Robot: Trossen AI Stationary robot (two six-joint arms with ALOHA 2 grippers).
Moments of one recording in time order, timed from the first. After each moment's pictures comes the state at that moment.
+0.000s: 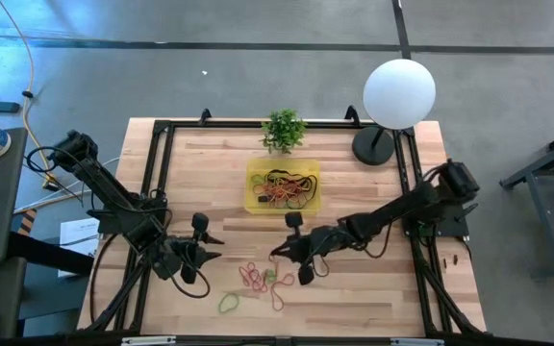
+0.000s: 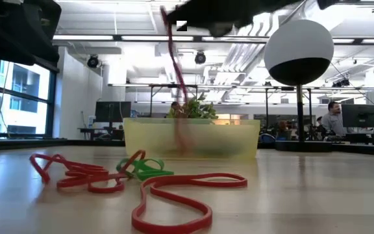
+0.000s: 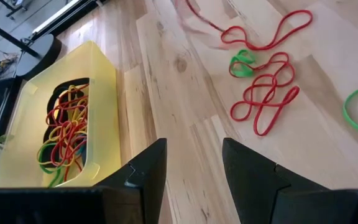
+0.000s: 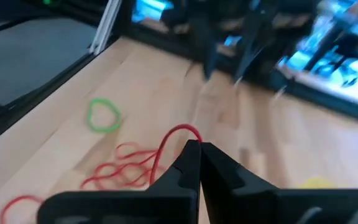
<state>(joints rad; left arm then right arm) -0.70 1.15 0.55 -0.24 -0.71 -0.06 0.36 1.73 0.99 0.38 0.20 -0.17</state>
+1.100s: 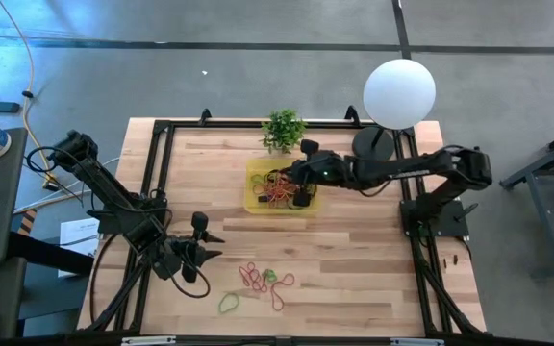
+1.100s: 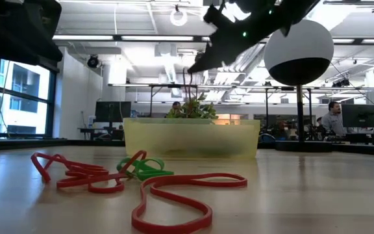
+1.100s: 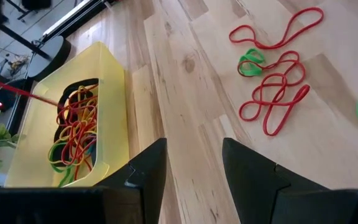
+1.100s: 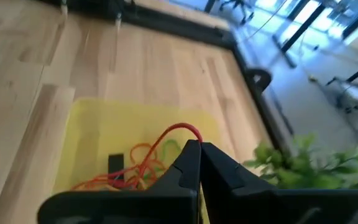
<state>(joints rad) -0.70 1.15 0.55 -0.24 -0.75 -0.05 -0.12 1.56 0.99 0.12 0.19 -0.29</state>
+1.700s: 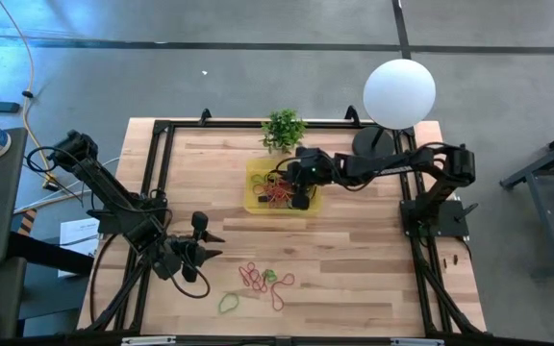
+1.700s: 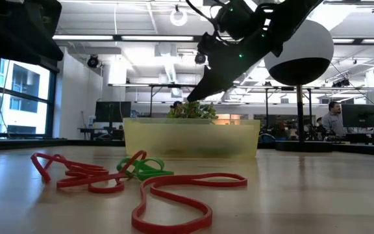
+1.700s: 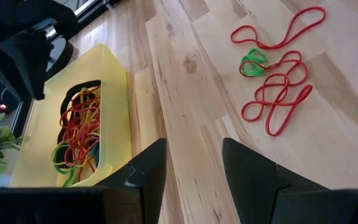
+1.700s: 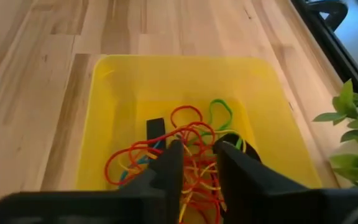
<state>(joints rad) -0.70 1.15 0.55 -0.23 -0.75 -0.03 -0.20 1.68 0.99 0.09 -0.03 -0.14</state>
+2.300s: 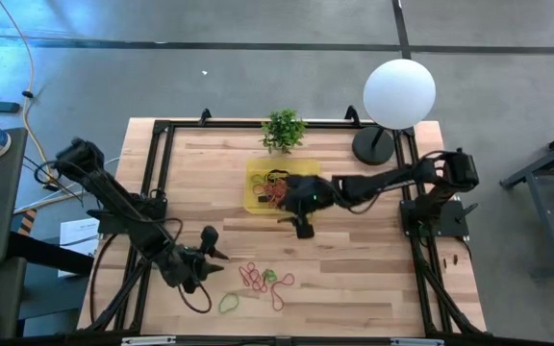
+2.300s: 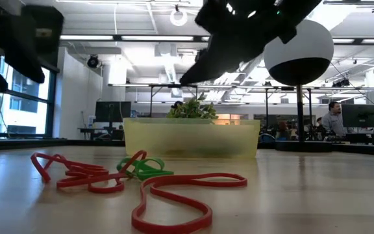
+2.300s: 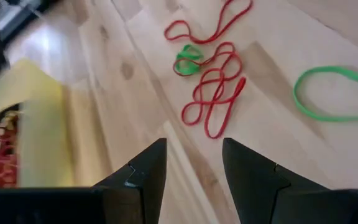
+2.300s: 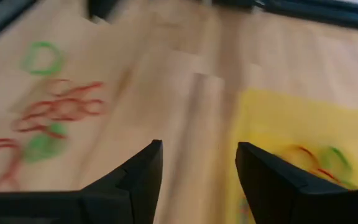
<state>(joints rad) -0.68 1.31 0.55 -0.08 -0.57 0.07 0.02 1.68 0.99 0.12 -0.11 -0.16</state>
